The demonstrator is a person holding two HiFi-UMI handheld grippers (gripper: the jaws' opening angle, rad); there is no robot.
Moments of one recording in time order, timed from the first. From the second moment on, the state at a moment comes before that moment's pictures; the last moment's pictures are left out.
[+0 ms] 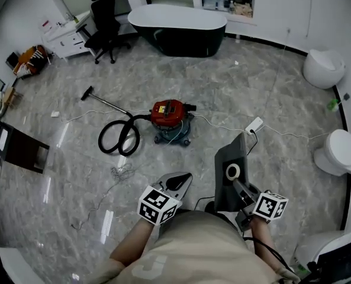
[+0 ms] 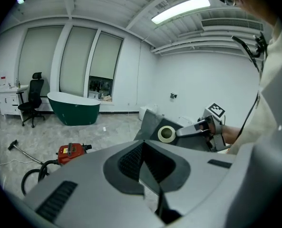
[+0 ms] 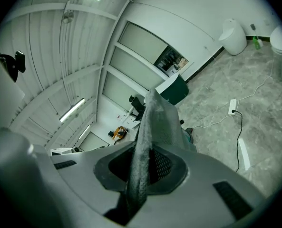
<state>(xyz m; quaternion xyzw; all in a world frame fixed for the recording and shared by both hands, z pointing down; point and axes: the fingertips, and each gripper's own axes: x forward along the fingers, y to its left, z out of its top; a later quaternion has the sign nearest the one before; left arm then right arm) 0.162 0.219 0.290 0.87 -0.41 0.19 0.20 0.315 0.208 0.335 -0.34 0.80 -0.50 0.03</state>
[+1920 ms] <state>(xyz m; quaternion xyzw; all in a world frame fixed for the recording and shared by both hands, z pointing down) -0.102 -0.005 0.317 0.87 -0.41 0.17 0.21 0.138 -0.067 0.278 -0.45 0.79 -0.42 0.01</state>
